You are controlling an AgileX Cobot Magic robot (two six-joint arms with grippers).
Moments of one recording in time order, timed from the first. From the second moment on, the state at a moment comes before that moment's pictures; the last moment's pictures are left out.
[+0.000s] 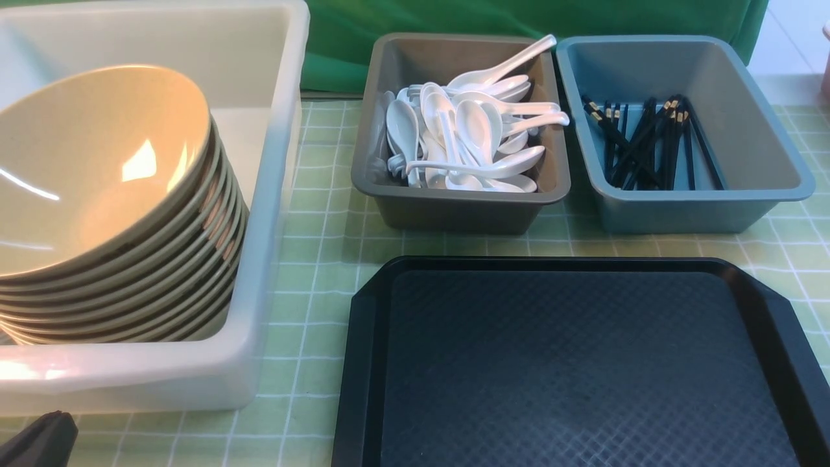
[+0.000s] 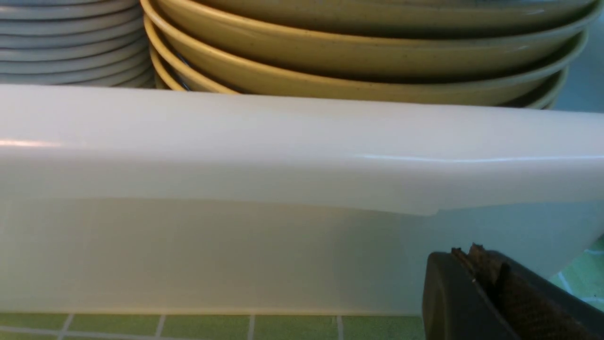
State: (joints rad) right arm 0.08 -0.01 -0.13 -0.15 0.38 -0.04; left arm -0.02 -0.01 0.02 -0.05 0.37 0.04
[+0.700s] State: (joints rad) right arm -0.12 -0.01 0.01 -0.05 0.27 0.07; left arm -0.02 -0.01 0.02 -0.05 0.37 0.04
